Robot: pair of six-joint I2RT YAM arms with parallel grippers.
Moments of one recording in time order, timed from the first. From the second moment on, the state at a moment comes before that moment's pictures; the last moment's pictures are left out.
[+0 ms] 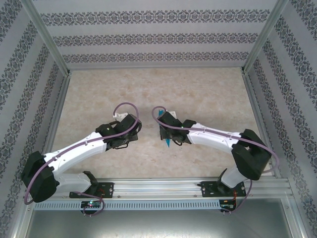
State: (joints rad) left arm -0.76 1.23 0.88 -0.72 -0.35 -0.93; right arm 0.86 1.57 0.97 -0.48 0.23 0.67
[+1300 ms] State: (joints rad) left arm -0.73 1.15 0.80 -0.70 -0.35 -0.94; right arm 0.84 1.85 1.11 -0.49 0.20 0.70
